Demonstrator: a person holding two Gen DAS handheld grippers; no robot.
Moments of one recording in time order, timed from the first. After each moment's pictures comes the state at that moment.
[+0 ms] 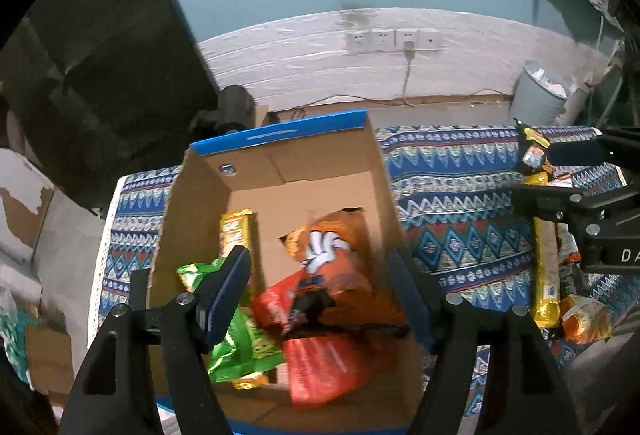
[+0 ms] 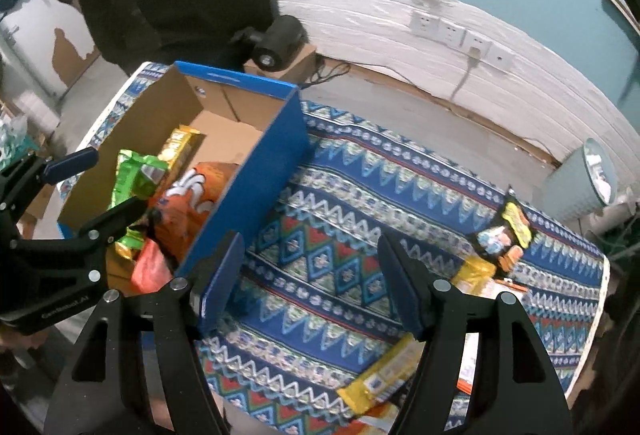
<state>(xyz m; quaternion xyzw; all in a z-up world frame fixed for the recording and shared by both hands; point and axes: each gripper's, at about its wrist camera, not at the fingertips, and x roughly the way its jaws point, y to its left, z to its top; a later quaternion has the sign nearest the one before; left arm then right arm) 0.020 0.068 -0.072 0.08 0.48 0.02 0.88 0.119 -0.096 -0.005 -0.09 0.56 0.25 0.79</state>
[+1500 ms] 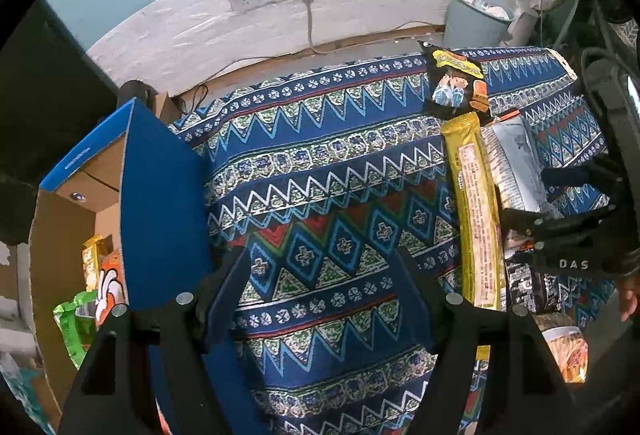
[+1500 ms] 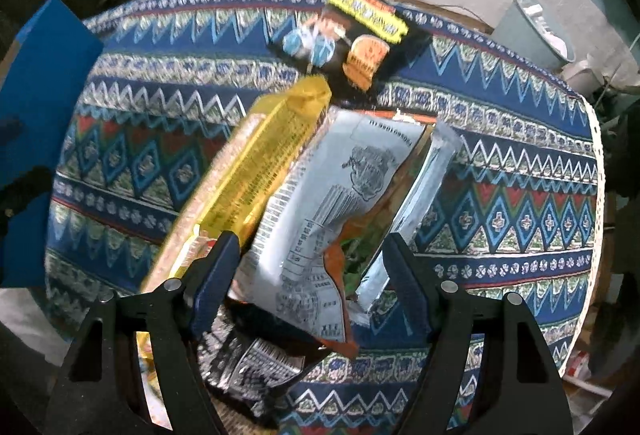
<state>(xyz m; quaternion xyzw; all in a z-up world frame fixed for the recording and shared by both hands) 0.065 -0.076 -0.150 0.12 0.55 -0.09 0.82 0.122 -0.268 -0.137 -0.06 0.67 0.10 0.73</state>
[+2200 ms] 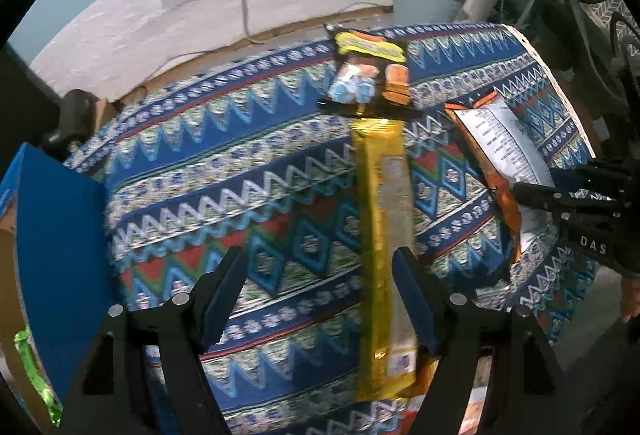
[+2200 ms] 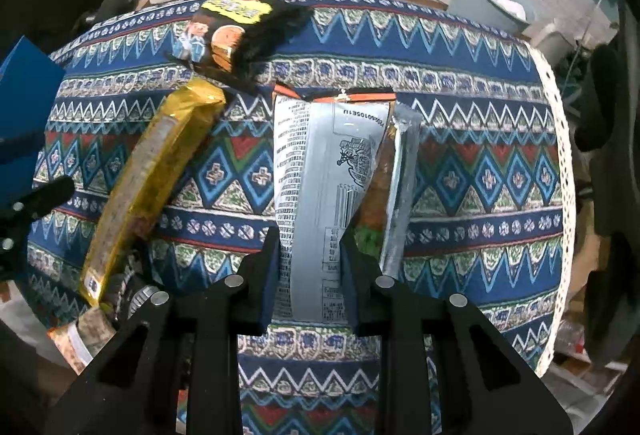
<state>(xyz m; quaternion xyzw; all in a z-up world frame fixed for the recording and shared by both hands) 0.078 -0.158 -0.178 0.11 0.58 -0.16 0.79 0.111 -0.368 -0.129 -0.02 0.66 0.07 0.75</state>
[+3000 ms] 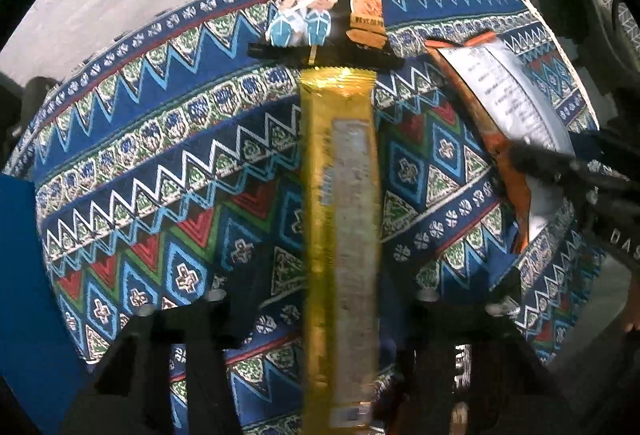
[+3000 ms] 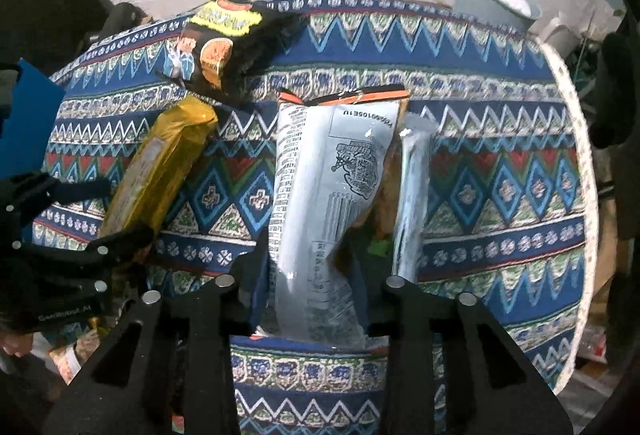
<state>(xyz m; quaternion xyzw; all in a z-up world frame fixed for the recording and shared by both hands) 0.091 -0.200 -0.239 0.12 0.63 -0.19 0.74 0.116 -0.362 -0.139 0.00 0.64 0.07 0.76</state>
